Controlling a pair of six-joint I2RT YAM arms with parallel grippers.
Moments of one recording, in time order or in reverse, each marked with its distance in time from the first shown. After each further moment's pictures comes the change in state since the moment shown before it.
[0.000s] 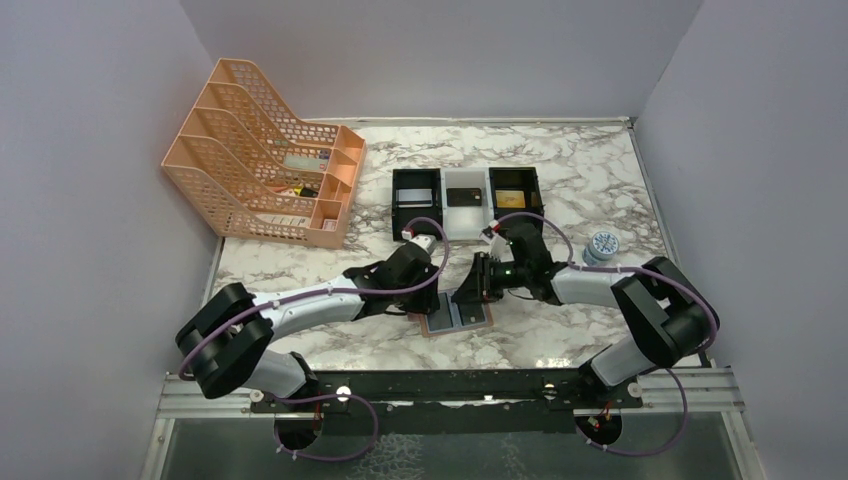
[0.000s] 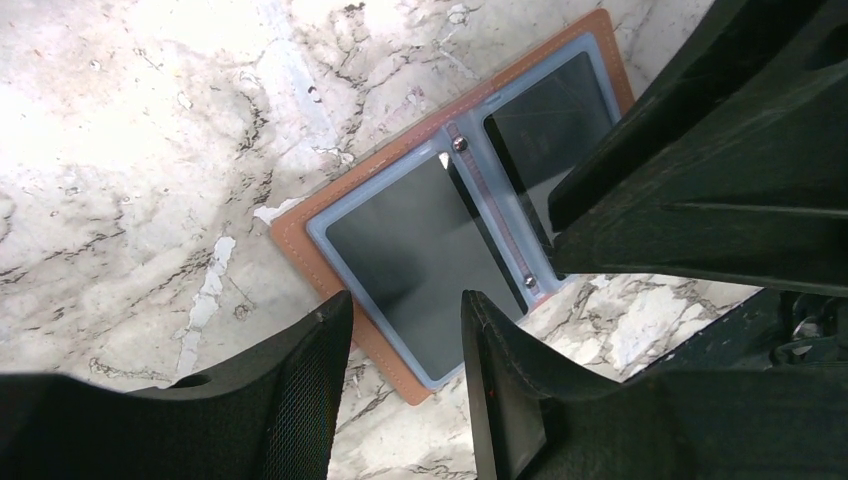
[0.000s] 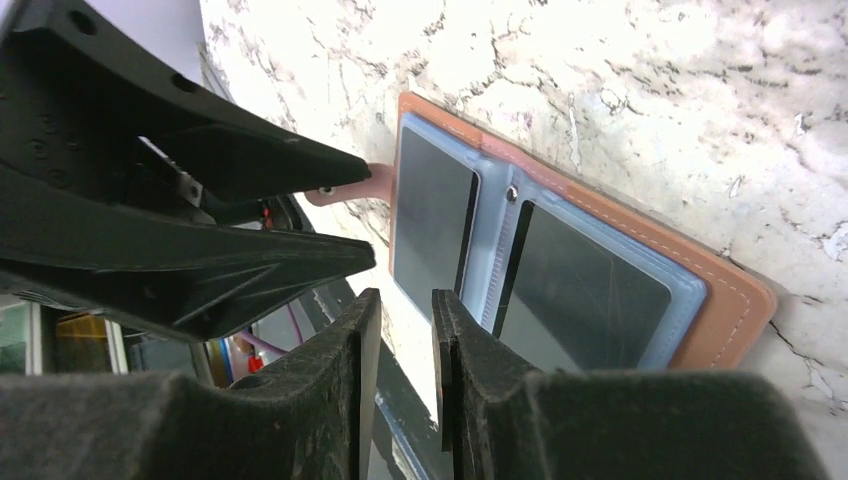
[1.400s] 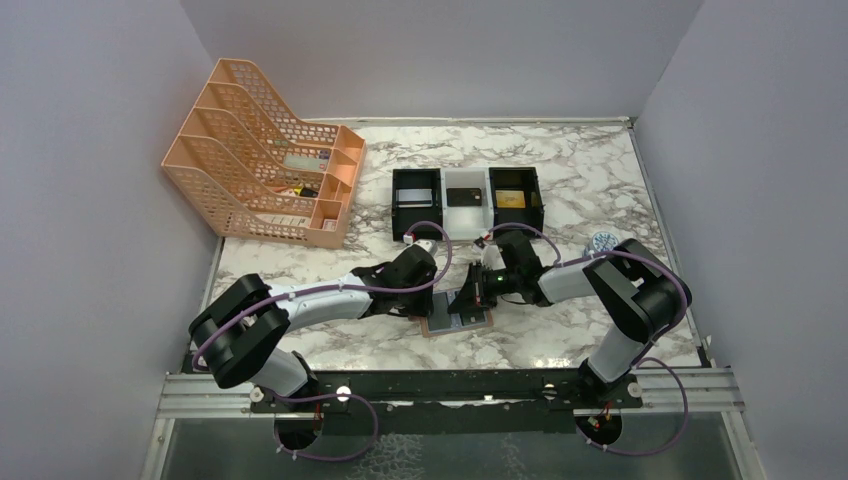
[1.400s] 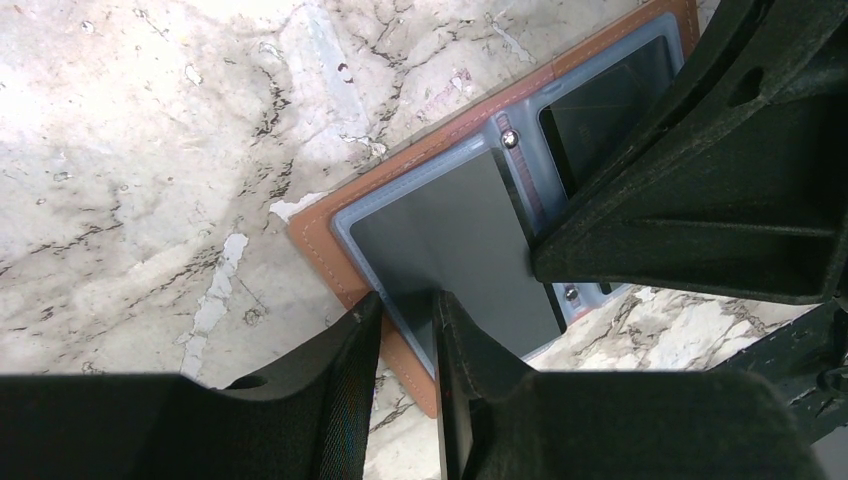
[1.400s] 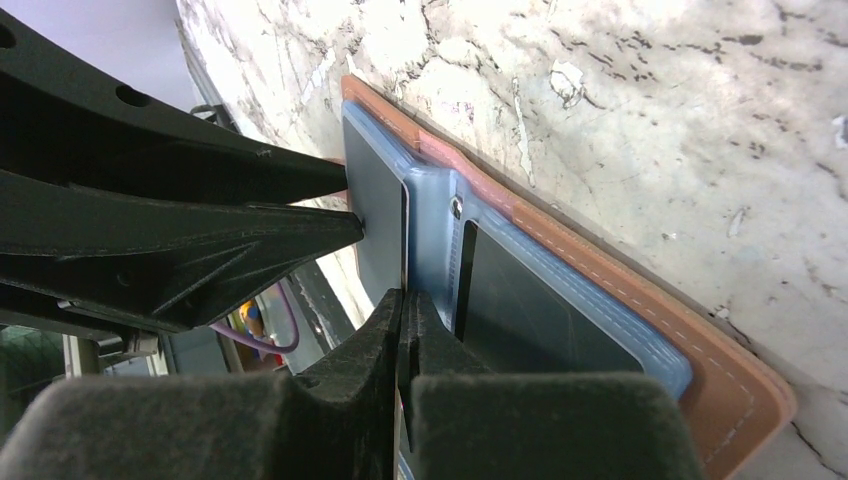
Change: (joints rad) left arm -0.004 0.084 0.008 -0.011 -0.003 -0.024; right arm 0.032 0.154 -0.003 0.113 -0.026 0.040
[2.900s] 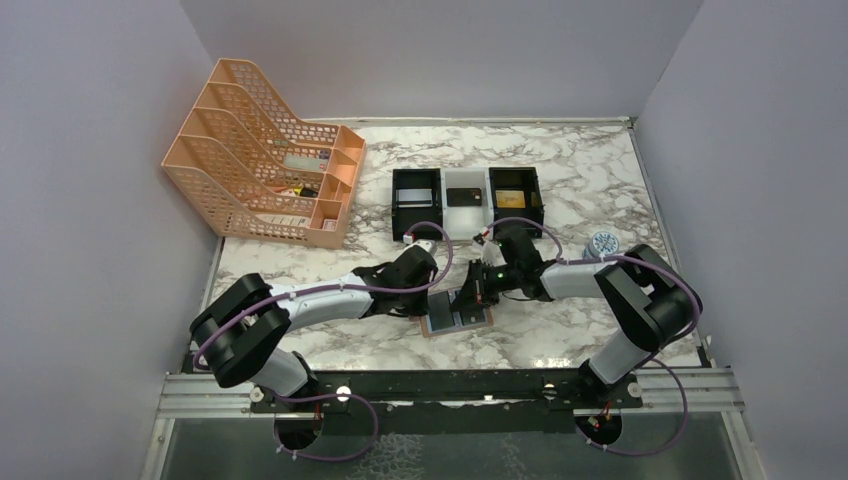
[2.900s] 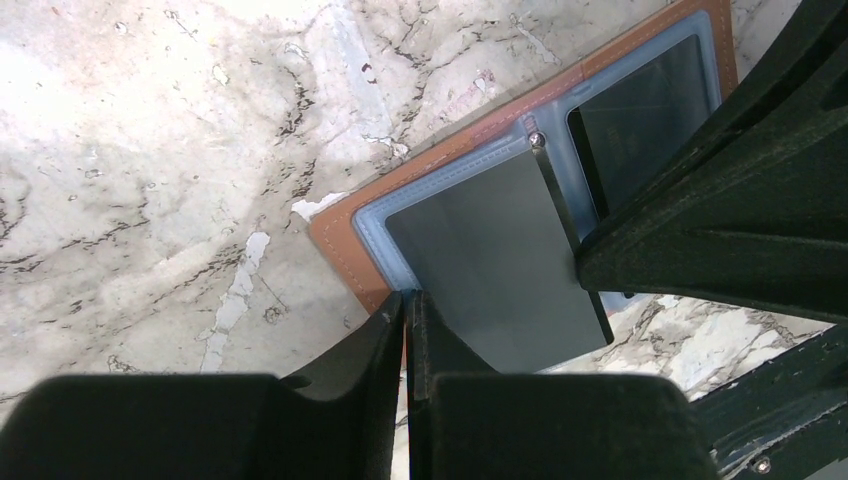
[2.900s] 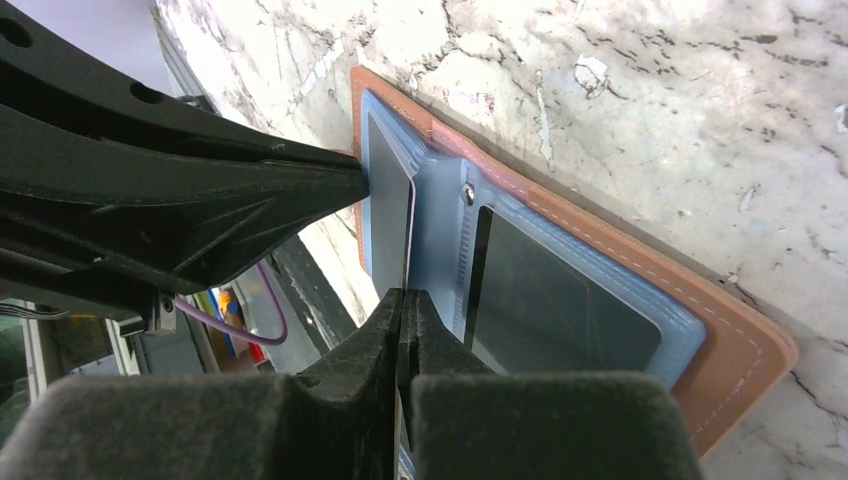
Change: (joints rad) left arm -0.002 0.006 0.005 -0.022 -0.042 0.024; right arm -0.002 -0.057 0.048 -0.161 0.023 -0.074
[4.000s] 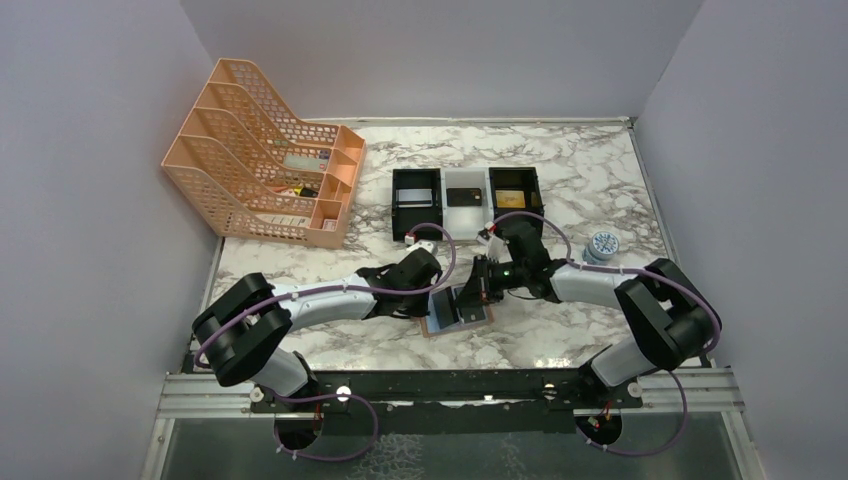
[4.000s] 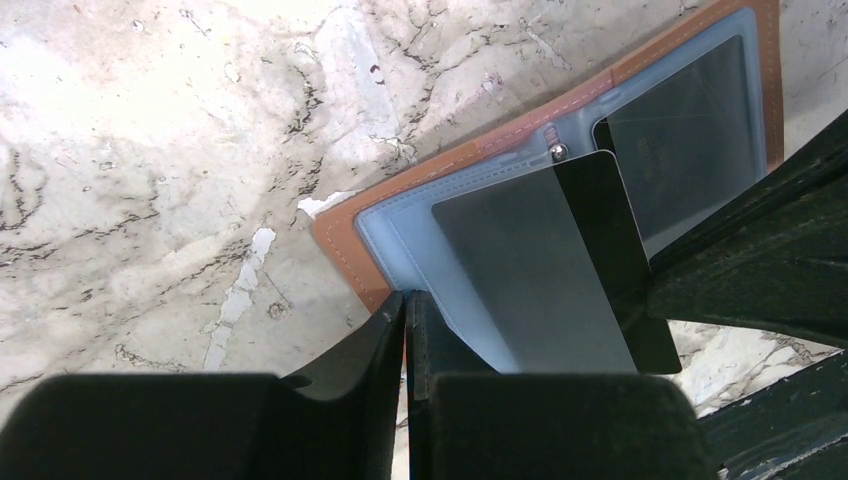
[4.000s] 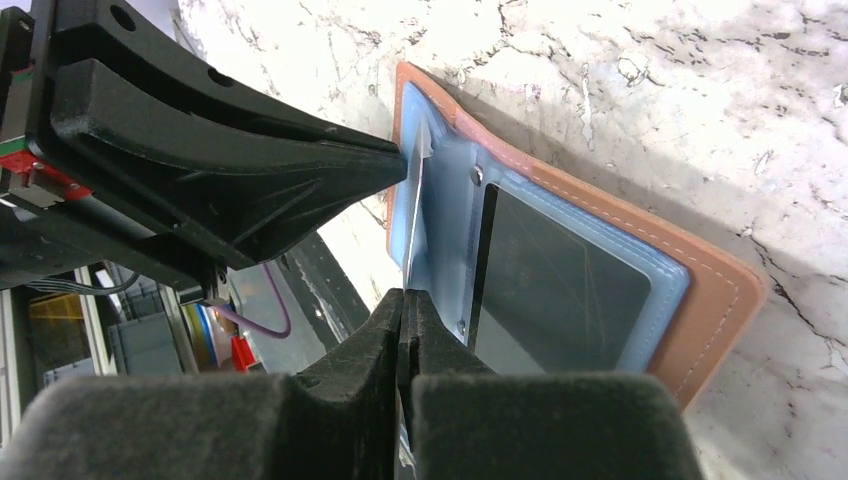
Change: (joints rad) left arm -0.025 0.009 0.018 -0.029 -0.066 -0.018; right arm -0.013 -0.119 -0.010 -0.068 0.010 -0.031
